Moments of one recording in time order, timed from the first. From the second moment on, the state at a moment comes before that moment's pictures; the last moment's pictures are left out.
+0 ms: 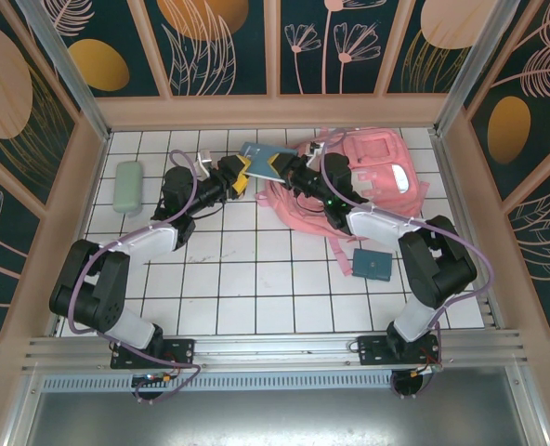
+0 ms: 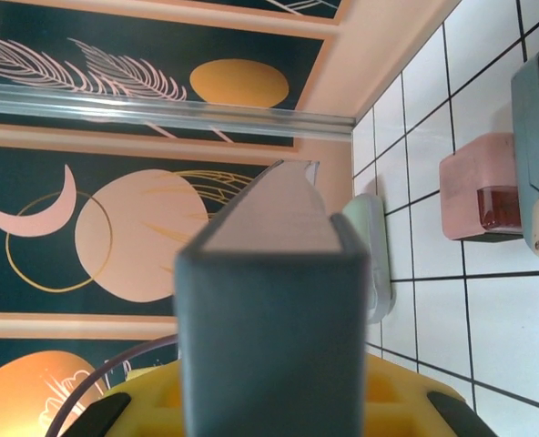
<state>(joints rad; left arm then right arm) -0.36 1.54 0.78 0.73 0.54 -1.50 0.56 1.68 0.99 0.62 -0.41 1.40</state>
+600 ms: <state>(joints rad) -0.36 1.56 0.80 0.69 0.54 -1.51 0.56 1.66 1.01 0.47 -0.44 1.29</state>
